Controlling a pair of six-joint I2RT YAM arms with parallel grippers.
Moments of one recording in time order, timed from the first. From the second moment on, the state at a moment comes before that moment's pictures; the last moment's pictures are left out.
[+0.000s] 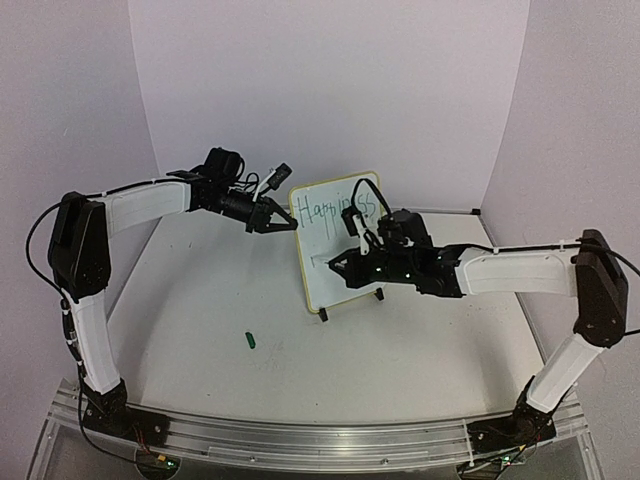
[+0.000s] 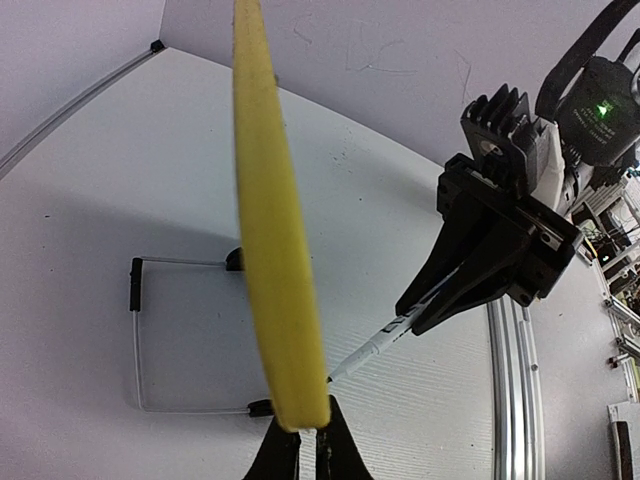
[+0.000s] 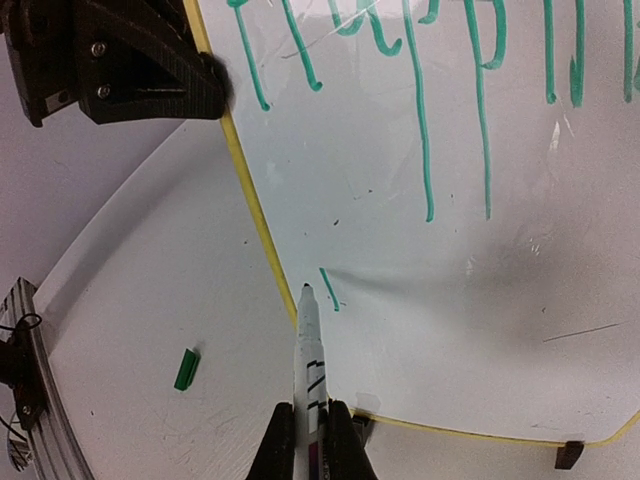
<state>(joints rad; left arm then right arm) -0.48 1.93 1.63 -0.42 0.97 0.26 0.83 1.66 1.07 0.11 -0.08 0.32</state>
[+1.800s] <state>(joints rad) -0.48 1.93 1.63 -0.42 0.97 0.26 0.84 1.66 1.08 0.13 -0.01 0.30</state>
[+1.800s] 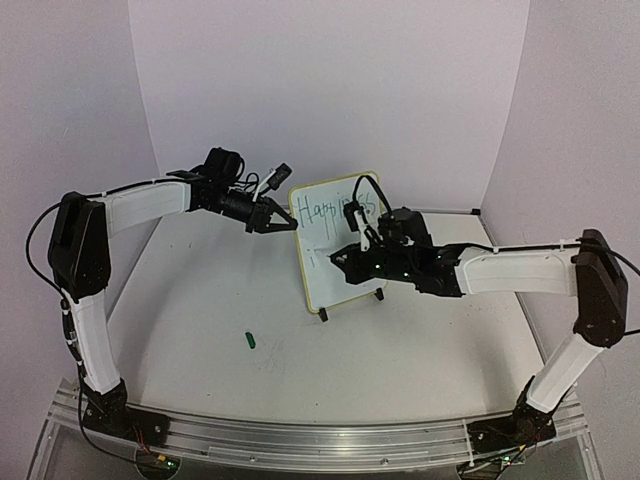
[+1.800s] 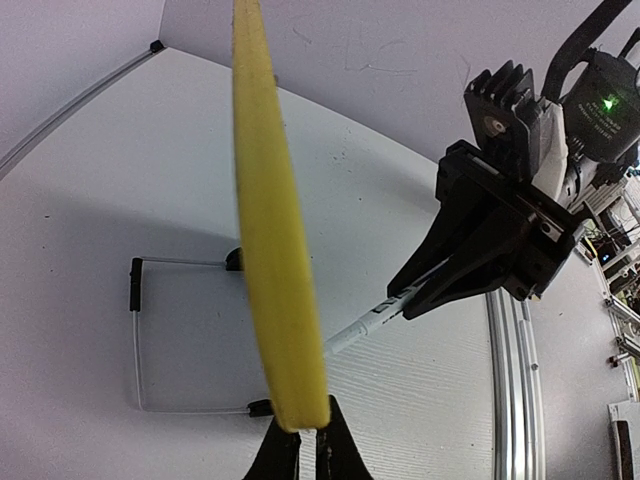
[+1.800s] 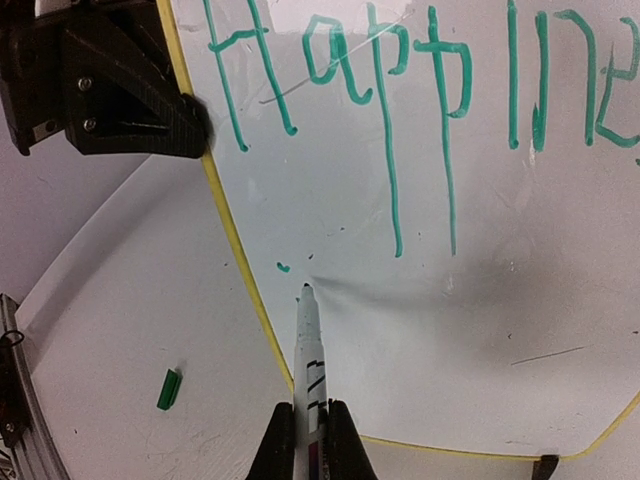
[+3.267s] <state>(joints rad) -0.48 1.93 1.63 -0.42 0.97 0.26 0.84 1.69 1.06 0.09 -0.01 0.32</state>
